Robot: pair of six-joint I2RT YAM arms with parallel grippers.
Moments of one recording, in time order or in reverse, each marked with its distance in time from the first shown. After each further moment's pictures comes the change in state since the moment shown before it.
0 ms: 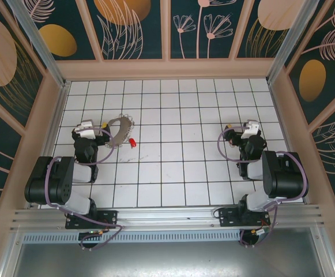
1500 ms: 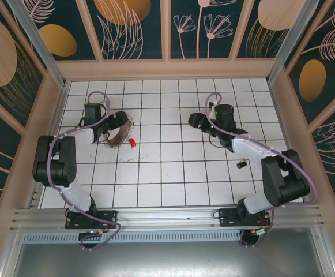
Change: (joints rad) left arm -0.030 0.226 0.665 -1.057 0.483 -0.428; right arm 0.412 -0.048 0.570 -0.986 -0.211 0.536
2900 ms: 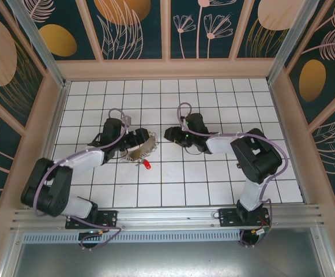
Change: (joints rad) left arm -0.317 -0.343 -0.248 -0.005 -0.036 -0.233; right arm 0.247 0.331 0.071 0.161 -0.132 0.246
